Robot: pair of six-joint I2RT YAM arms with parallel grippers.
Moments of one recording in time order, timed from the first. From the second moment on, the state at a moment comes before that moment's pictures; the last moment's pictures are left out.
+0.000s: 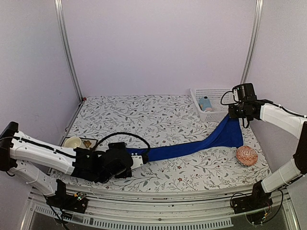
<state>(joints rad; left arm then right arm) -1.30 1.36 0.71 -0.25 -0.81 0.45 0.21 1.41 1.04 -0.36 0.32 0.09</state>
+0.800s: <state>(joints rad) -1.21 1.41 0.66 -0.24 -0.57 0.75 0.22 1.41 1.03 -0.35 0.30 0.09</state>
